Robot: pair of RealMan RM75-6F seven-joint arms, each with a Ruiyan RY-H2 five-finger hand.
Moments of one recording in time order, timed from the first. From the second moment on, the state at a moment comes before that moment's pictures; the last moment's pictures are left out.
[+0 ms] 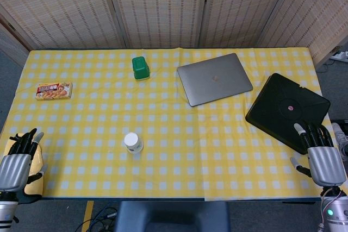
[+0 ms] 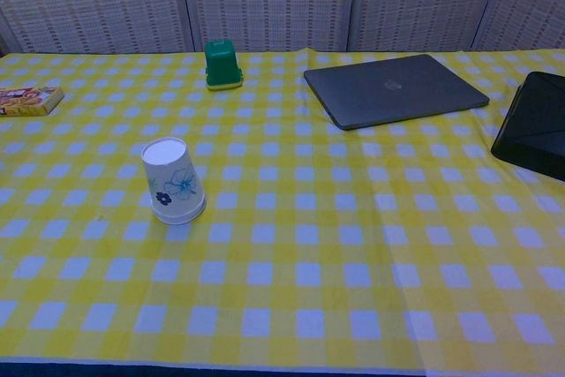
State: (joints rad) left arm -0.12 -1.15 -0.04 -1.60 1.47 1.44 0.16; right arm 0.07 -1.14 0.06 -1.62 -1.51 1.50 -0.16
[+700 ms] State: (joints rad) left arm -0.25 -1.07 -0.09 -1.68 1.47 1.28 0.16; right arm 0.06 -1.16 0.10 -1.62 -1.47 1.55 -0.21
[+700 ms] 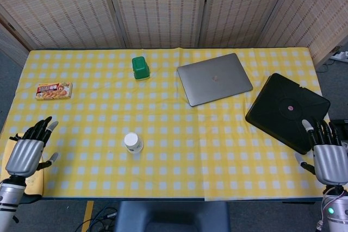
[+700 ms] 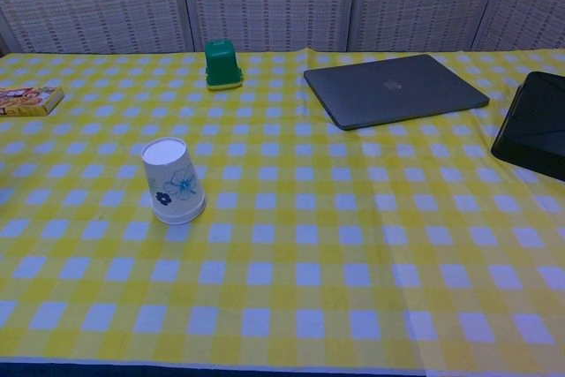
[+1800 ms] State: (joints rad) left arm -0.71 -0.98 -0.12 -2.07 0.87 0.90 0.68; right arm 0.09 -1.16 0.09 -1.60 -1.52 1.52 -0.20
